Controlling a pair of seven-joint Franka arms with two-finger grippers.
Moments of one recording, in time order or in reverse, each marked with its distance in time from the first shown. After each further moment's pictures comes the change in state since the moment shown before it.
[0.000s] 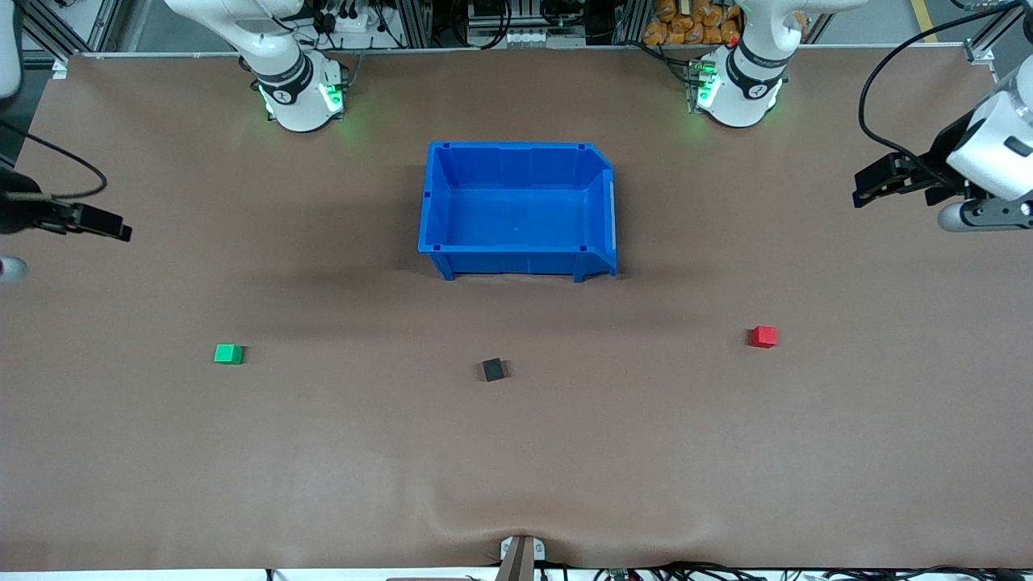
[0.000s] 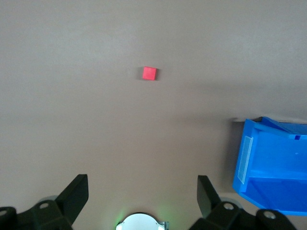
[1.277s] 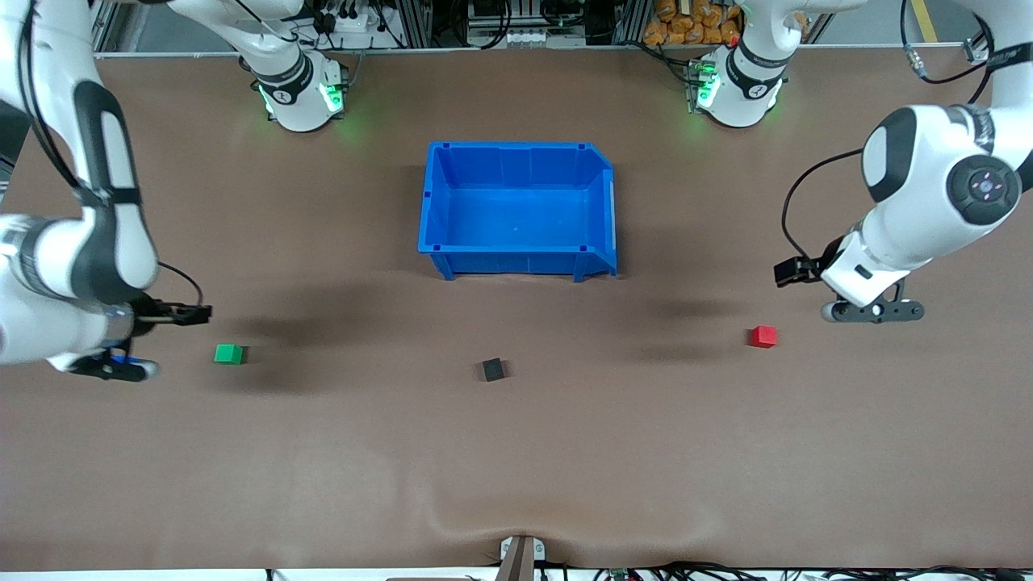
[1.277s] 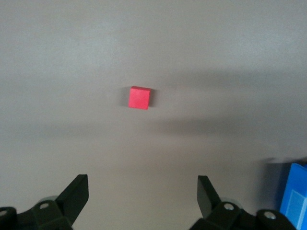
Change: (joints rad) left arm 0.006 0.144 -0.005 -0.395 0.000 0.560 0.008; right arm -0.006 0.407 0.013 0.007 0.001 0.223 0.000
